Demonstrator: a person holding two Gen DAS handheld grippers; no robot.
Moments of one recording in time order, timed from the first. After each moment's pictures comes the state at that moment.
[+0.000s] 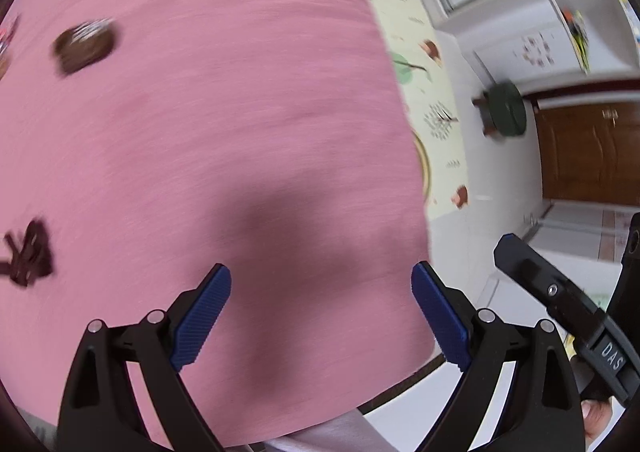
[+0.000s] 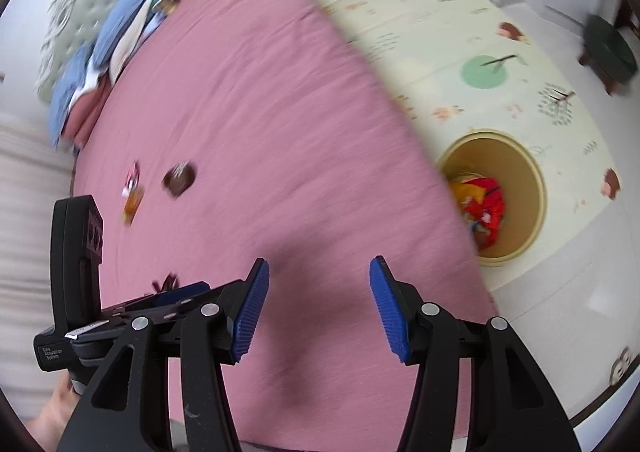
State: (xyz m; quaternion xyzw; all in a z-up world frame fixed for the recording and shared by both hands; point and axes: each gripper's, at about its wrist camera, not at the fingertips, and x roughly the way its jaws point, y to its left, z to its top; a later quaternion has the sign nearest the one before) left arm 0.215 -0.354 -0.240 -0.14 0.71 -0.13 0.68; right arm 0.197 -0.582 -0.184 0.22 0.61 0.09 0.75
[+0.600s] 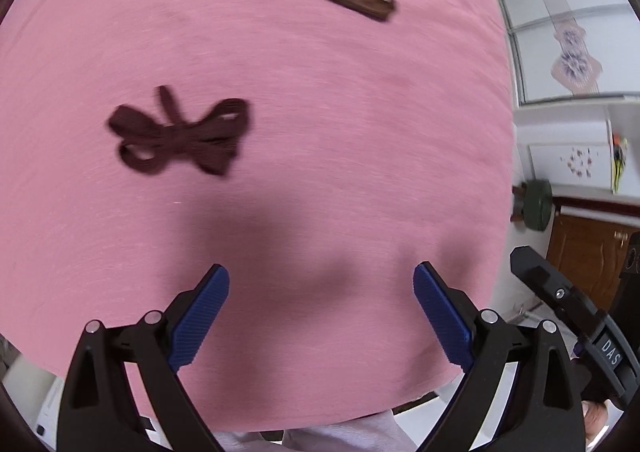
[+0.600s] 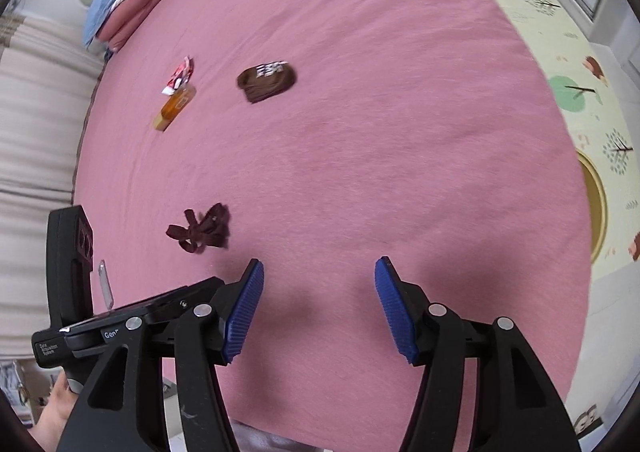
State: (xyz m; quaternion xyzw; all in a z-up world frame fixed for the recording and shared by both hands) left arm 0.142 -0.164 -0.268 -0.27 0.68 0.02 0.68; right arm 0.200 -0.411 -0.210 0.12 0.65 0.20 0.72
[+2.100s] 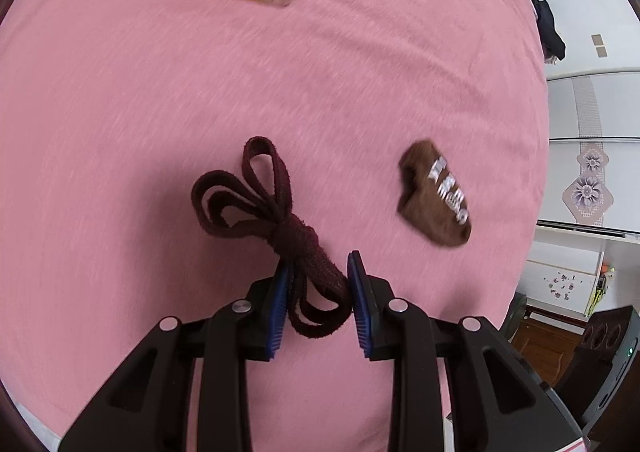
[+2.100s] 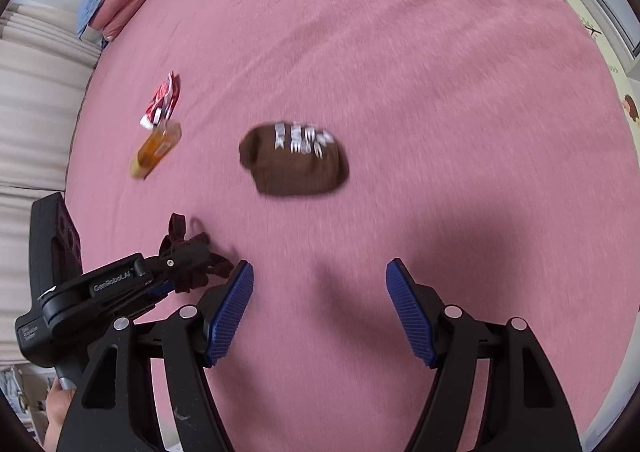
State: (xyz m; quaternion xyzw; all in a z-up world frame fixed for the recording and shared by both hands) left arm 0.289 -0.065 -0.319 -0.38 0.62 0.10 0.68; right arm 0.352 -0.313 -0.275 0.10 0.67 0.21 0.71
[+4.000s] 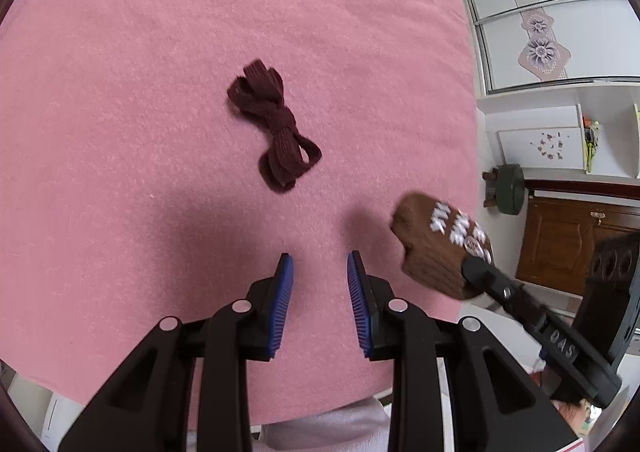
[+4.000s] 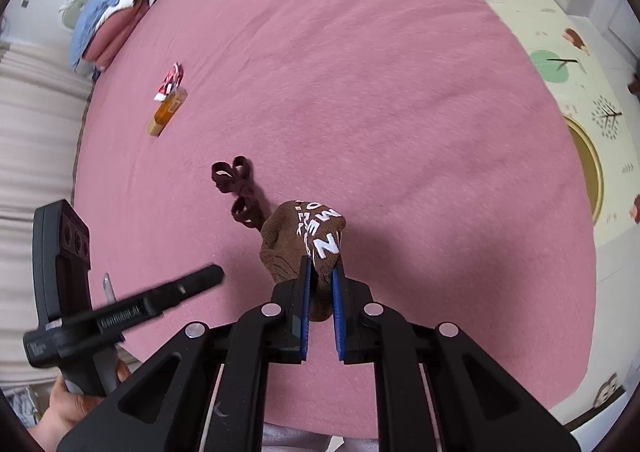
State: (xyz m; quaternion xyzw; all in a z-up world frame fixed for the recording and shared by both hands) left arm 0.139 -0.180 -0.248 -0.27 0.67 -0.04 0.69; right arm 0.165 -0.429 -0.206 0.16 0.66 0.16 0.72
